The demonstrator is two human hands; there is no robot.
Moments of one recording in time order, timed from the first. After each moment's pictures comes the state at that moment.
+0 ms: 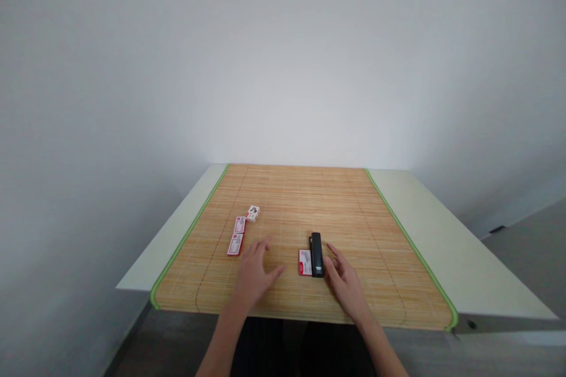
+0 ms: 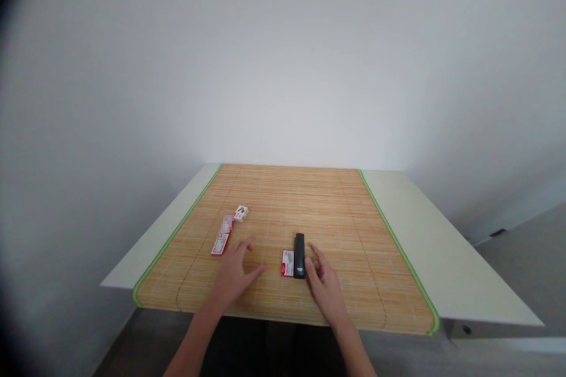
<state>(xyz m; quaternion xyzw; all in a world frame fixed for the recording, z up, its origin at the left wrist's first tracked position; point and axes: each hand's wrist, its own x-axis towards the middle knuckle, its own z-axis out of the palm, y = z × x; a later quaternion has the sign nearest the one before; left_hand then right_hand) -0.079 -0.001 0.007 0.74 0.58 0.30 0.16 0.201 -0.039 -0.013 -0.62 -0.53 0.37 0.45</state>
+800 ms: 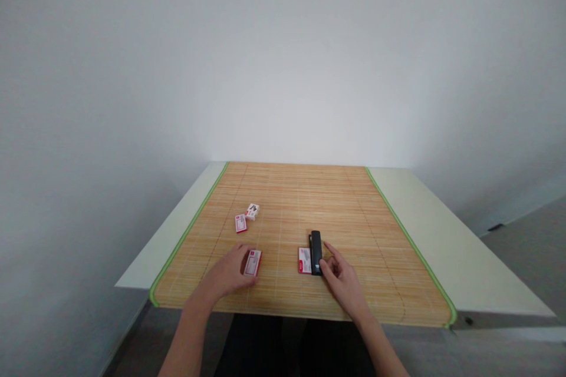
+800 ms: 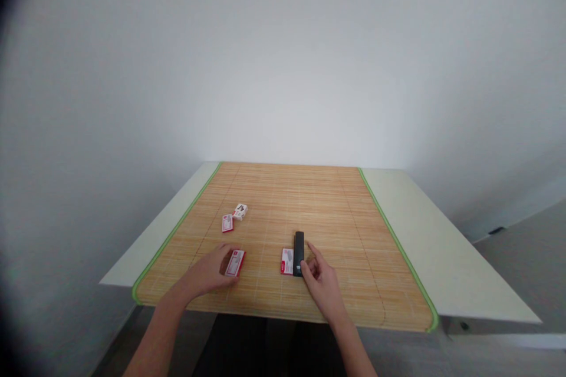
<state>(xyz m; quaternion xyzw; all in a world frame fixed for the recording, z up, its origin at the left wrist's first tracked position) -0.151 0.013 0.033 0.77 0.56 0.15 0.28 0.200 -0.039 -0.016 -0.61 -0.56 0.35 0.44</state>
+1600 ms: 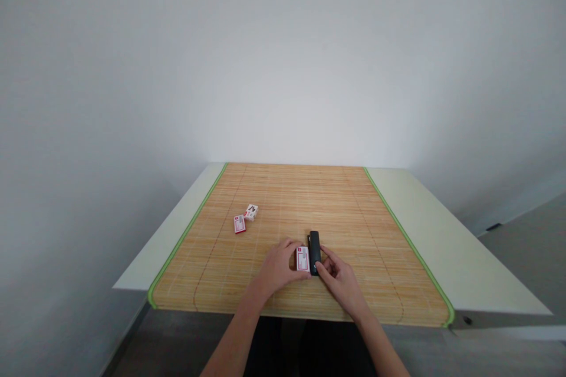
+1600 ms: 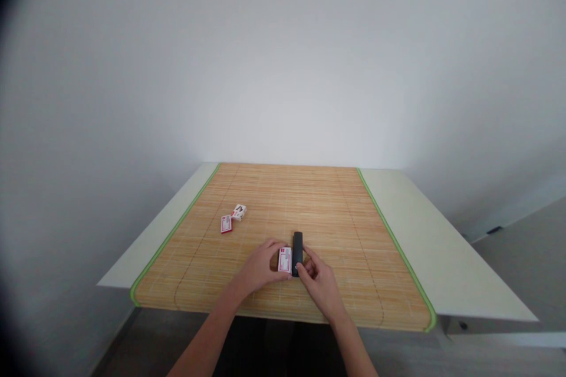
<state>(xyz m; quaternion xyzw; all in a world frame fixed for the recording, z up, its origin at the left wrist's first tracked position) -0.018 0.018 0.022 0.80 0.44 0.25 0.31 0.201 -0.036 -0.012 -0.59 -0.58 0.38 0.42</state>
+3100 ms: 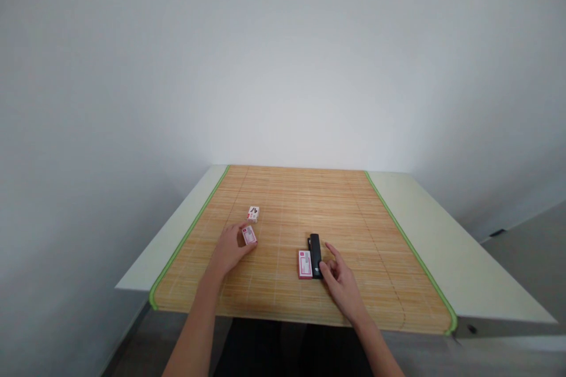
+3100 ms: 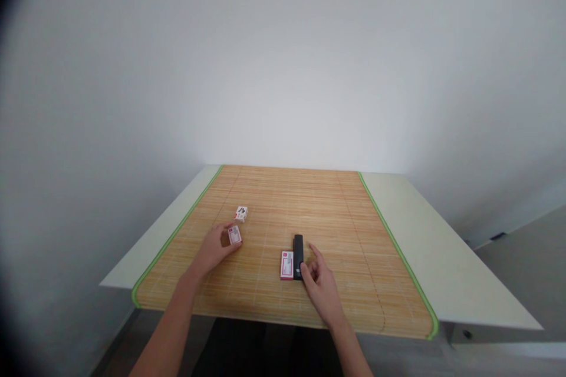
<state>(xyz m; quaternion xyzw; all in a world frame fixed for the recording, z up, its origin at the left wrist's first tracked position) -0.160 0.077 -0.004 0.72 0.59 0.33 0.18 0.198 -0.038 -0.017 -0.60 -0.56 0.35 0.45</state>
